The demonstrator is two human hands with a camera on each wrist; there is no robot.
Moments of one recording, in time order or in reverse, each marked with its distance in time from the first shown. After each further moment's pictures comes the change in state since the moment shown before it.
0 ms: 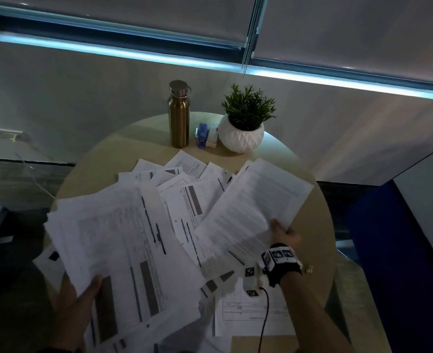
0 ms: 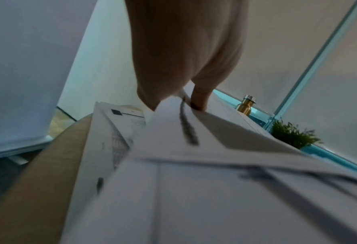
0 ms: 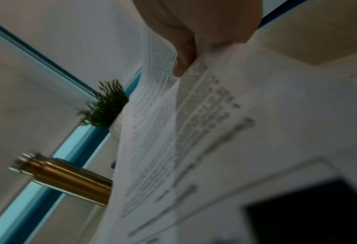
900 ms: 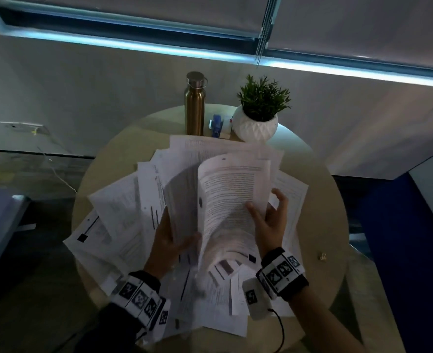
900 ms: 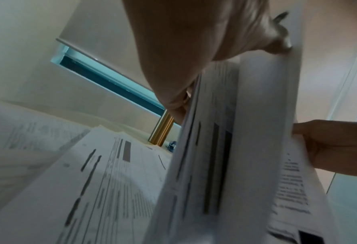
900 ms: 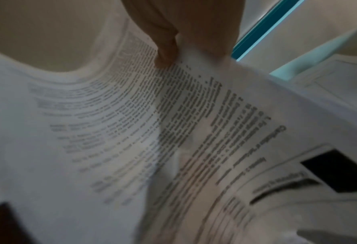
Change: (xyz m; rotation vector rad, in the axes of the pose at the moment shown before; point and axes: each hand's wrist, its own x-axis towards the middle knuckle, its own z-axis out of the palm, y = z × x) left_hand -0.033 0.063 0.078 -0.266 -0.602 0.466; right_hand -0.115 -0.025 0.016 0.265 -0.500 -0.401
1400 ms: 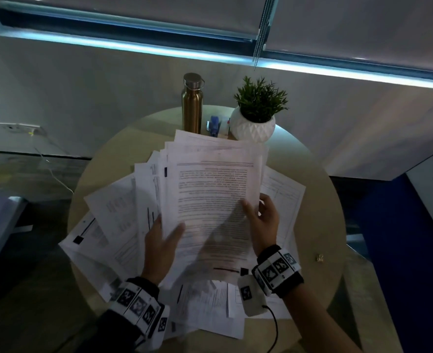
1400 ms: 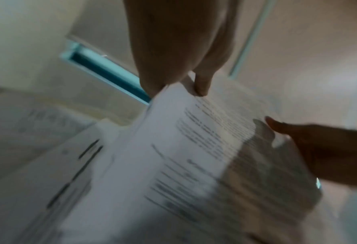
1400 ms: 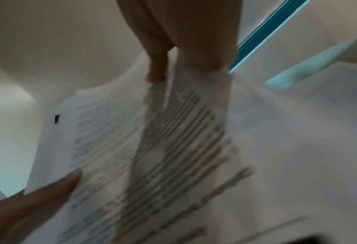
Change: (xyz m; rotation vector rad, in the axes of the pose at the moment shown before) left_hand -0.002 -0.008 0.011 0.004 0.217 0.026; right_hand 0.010 0.001 -0.002 -0.130 -0.034 -0.024
